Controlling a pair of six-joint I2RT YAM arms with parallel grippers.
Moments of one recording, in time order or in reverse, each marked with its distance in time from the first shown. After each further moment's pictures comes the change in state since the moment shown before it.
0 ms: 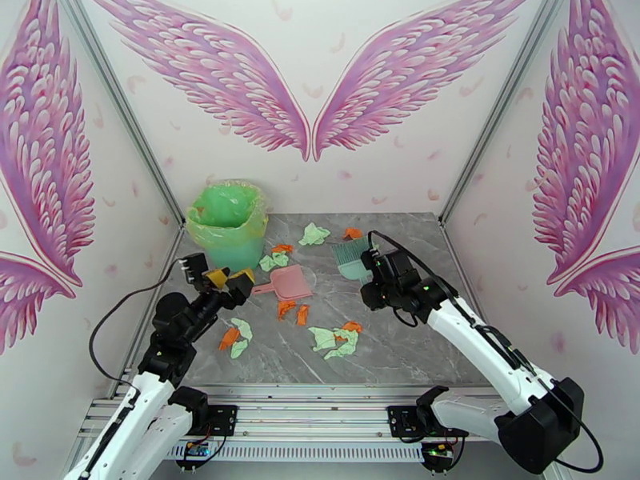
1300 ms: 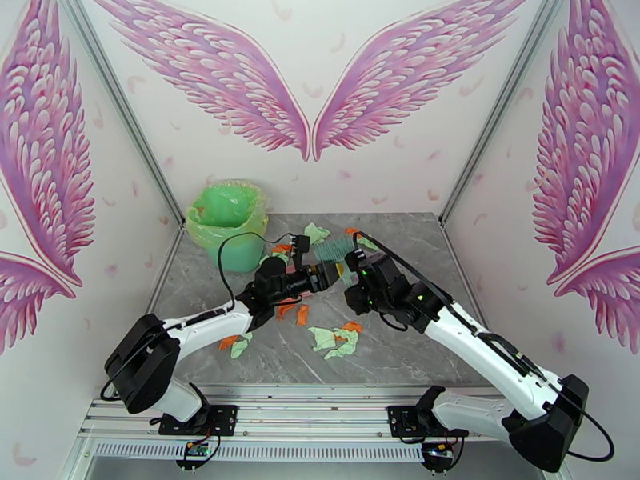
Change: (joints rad) left arm -0.408 0.888 0.411 0.451 0.111 -0.327; right arm 0.196 -0.010 0.057 0.024 0.052 0.113
